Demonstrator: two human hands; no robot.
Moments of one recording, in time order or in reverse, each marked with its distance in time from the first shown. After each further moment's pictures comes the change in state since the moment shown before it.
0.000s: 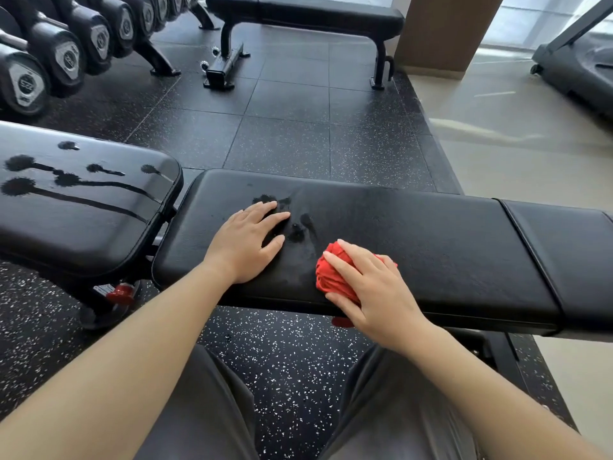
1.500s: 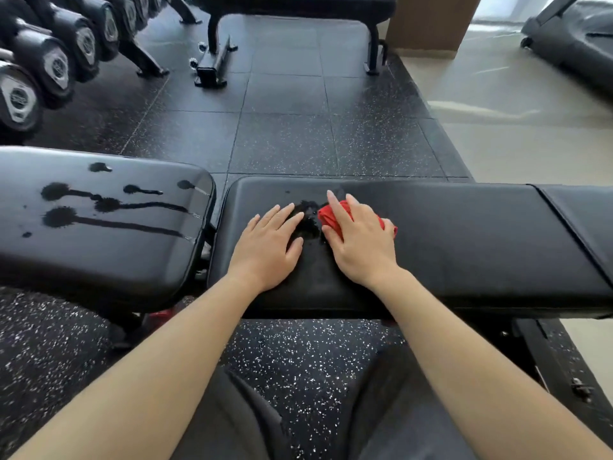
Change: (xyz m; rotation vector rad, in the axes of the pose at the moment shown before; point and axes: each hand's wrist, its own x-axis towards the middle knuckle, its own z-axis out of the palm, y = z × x) left_hand -0.005 -0.040 -0.019 0.020 -0.037 0.008; right_hand 0.118 -0.064 0.024 -0.024 0.034 0.392
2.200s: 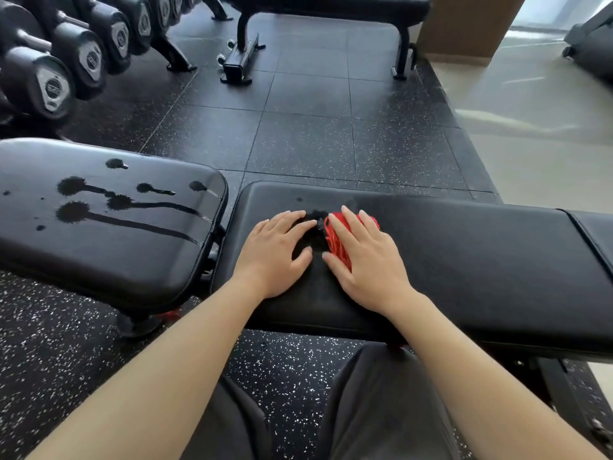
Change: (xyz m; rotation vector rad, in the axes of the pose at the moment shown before) left_hand 0.007 0.000 -0.002 -0.016 0.067 -0.001; right_hand 0.003 0.015 0.007 0.010 0.001 -0.263
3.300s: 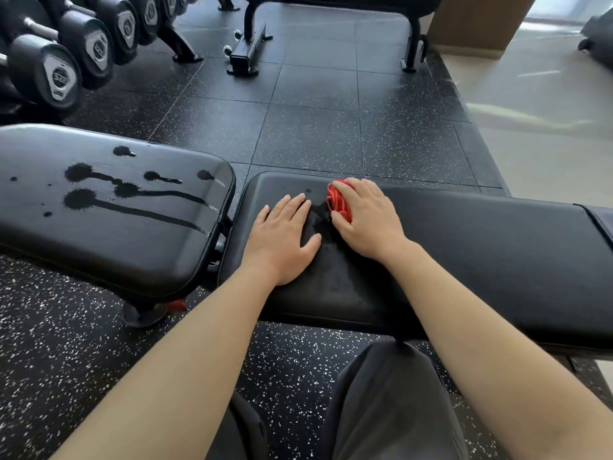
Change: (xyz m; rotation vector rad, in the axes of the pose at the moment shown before) left_hand 0.005 -0.001 0.003 0.053 -0.057 -0.144; right_hand 0.062 0.008 0.005 0.049 0.050 0.027
